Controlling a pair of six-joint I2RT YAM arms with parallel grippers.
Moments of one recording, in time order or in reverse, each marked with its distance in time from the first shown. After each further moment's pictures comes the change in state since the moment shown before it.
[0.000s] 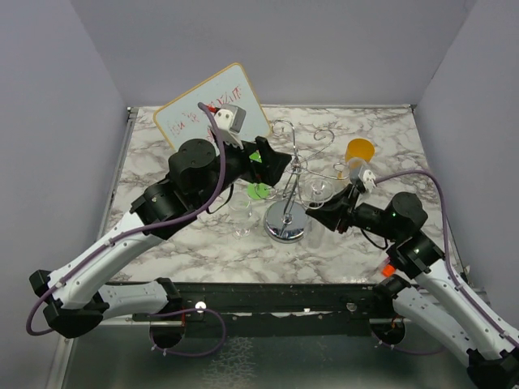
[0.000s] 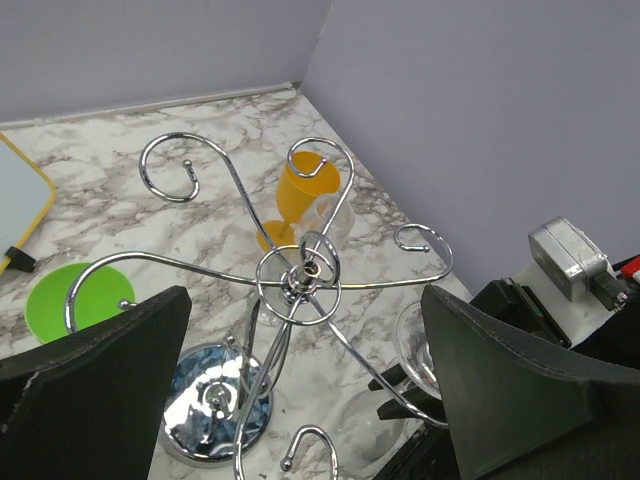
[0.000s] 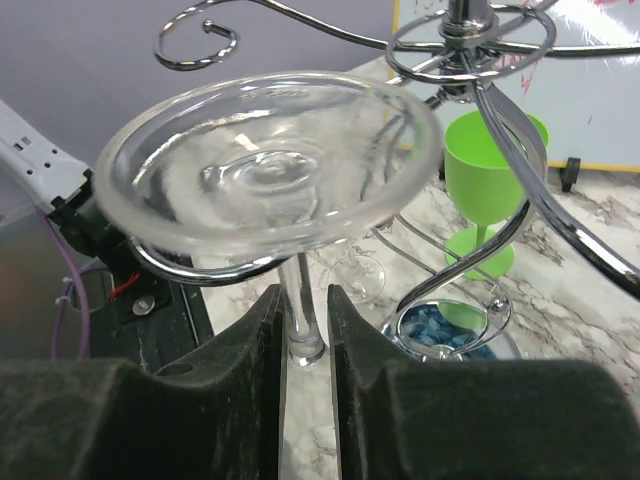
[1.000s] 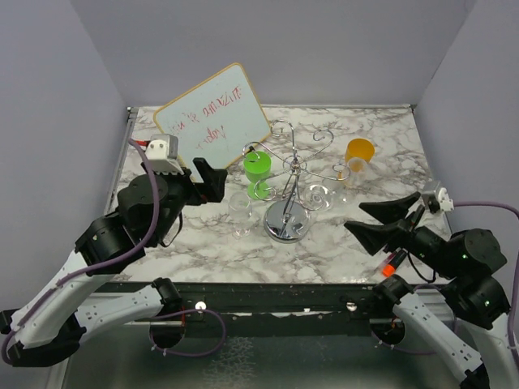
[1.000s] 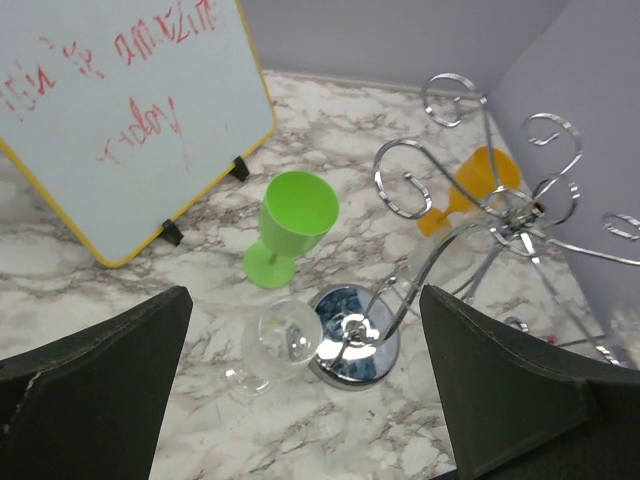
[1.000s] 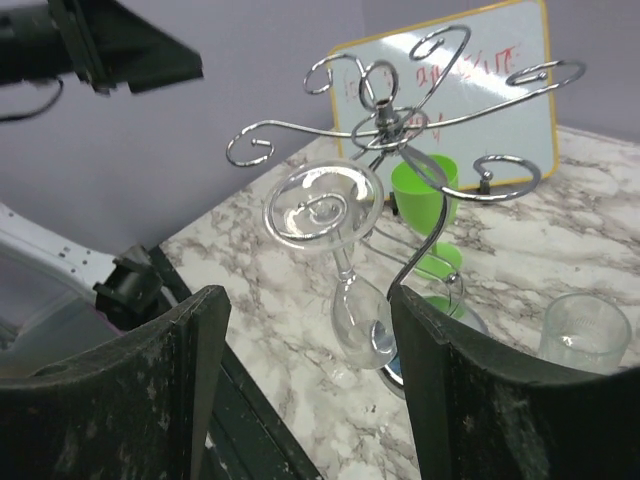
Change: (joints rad) left arm 0.000 -0.319 -0.089 -0.352 -0.377 -0.041; right arm 0.000 -0.309 0.275 -0.501 0.233 0.110
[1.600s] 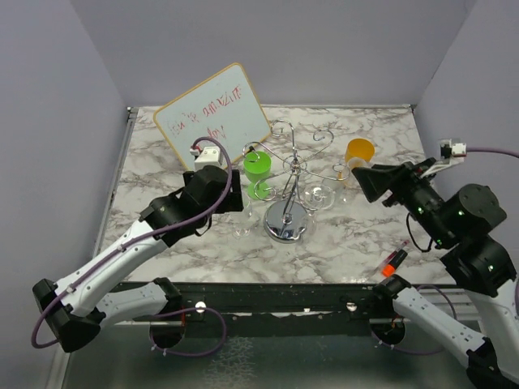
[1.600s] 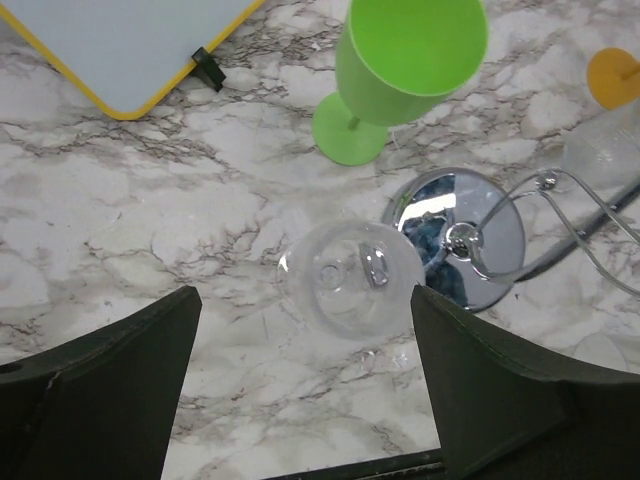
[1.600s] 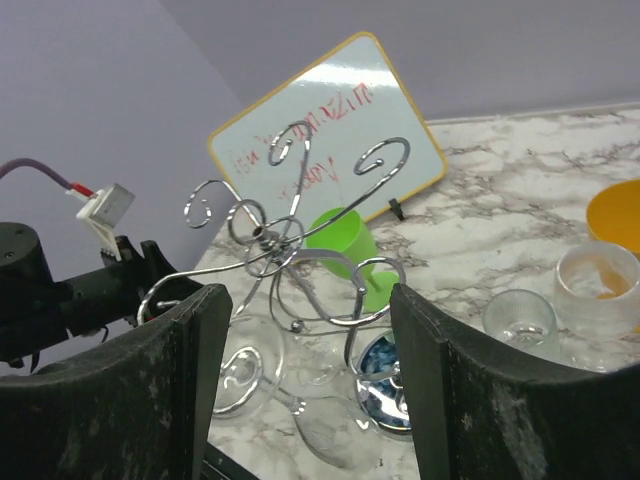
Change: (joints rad) left arm 0.074 0.201 -0.222 -0.061 0.061 -0.125; right arm 0.000 0.289 0.300 -0.056 0.372 0.178
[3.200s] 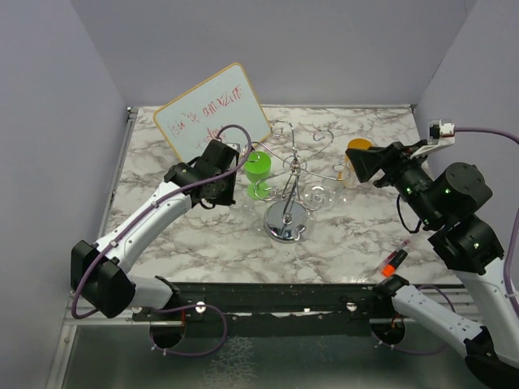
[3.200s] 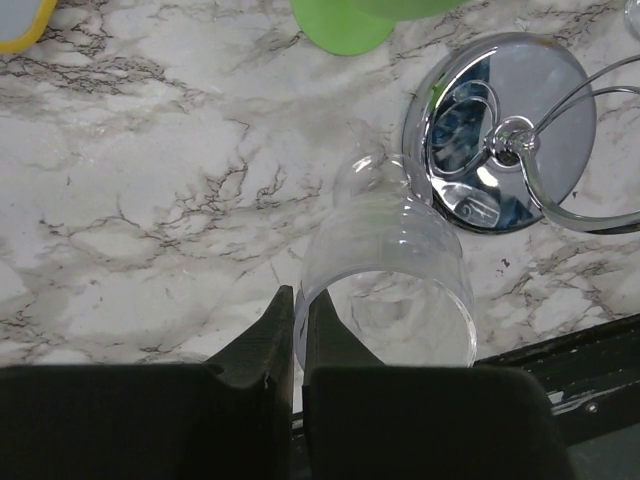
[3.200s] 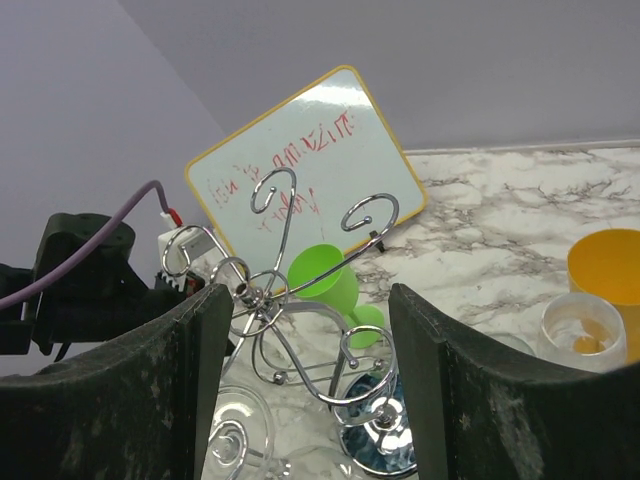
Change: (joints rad) left arm 0.255 0.334 0.146 -0.126 0.435 0.213; right arm 0.000 0.153 0.050 0.086 0.076 -0.047
